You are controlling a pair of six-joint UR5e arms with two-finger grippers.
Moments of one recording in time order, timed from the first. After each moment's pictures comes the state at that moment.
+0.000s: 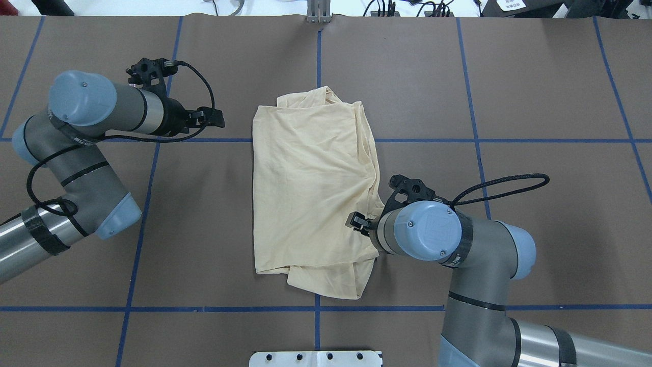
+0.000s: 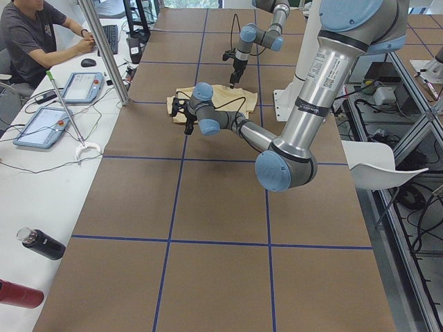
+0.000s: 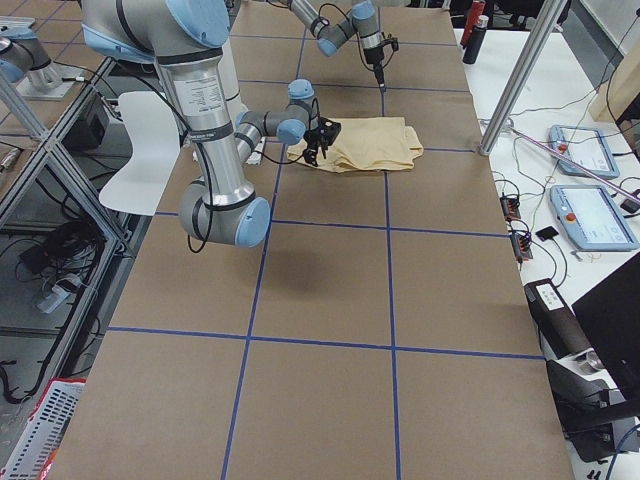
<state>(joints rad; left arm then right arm) -0.77 -2.00 -1.52 -2.30 -1.88 -1.23 0.33 -1.15 1.84 -1.37 1.63 1.79</state>
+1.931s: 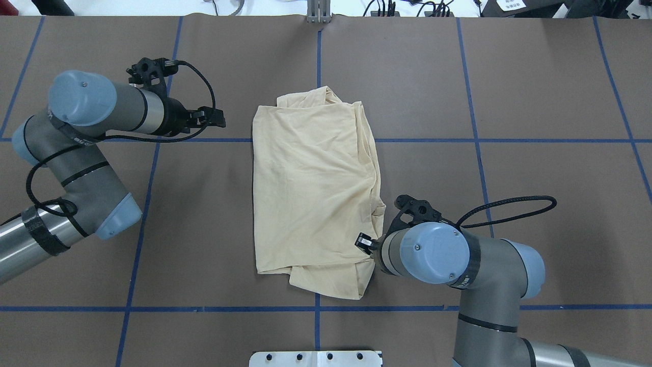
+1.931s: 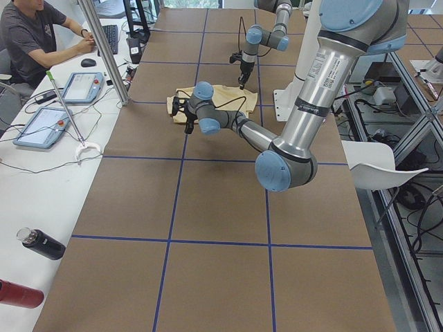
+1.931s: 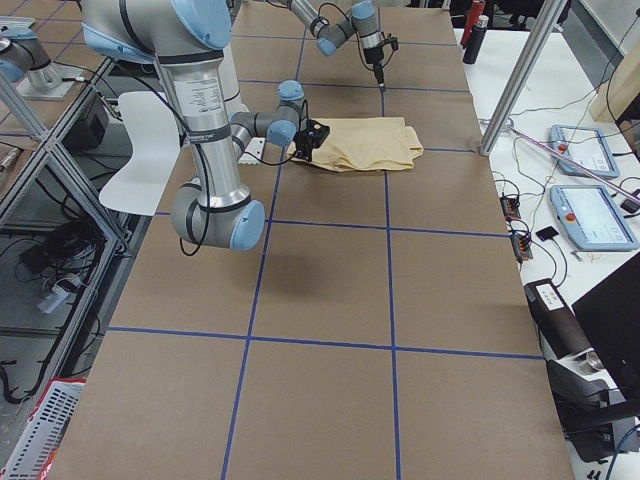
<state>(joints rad) -0.77 -2.00 -1.53 -2.30 -1.88 -1.23 0.29 -1.20 1.90 -1.38 1.64 1.87</state>
